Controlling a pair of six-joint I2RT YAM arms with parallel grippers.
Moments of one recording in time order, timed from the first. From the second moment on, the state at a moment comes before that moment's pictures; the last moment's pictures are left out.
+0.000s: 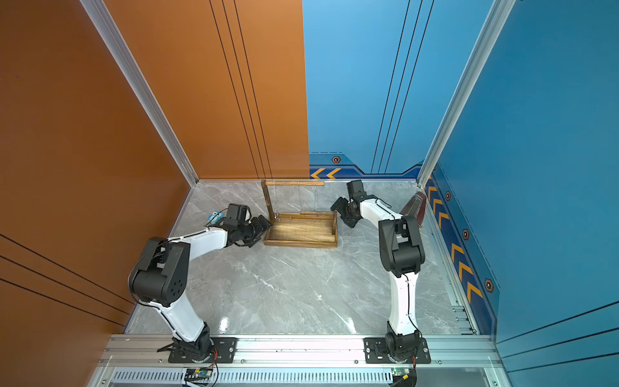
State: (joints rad) left arm -0.20 1.76 0.99 -0.08 0.29 -0.93; right arm 0.21 2.13 1.59 -0.46 -0.26 0.89
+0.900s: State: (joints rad) left arm -0.20 1.25 1.08 -0.42 0.23 -0.54; right arm 0.09 1.24 1.03 -0.34 -0.12 0.68
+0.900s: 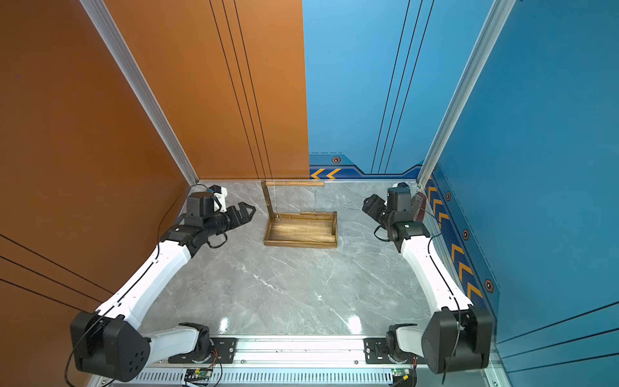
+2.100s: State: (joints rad) left arm -0.41 1.29 1.18 -0.54 0.10 -0.37; right arm 0.48 1.67 1.38 -0.15 -0.03 0.63
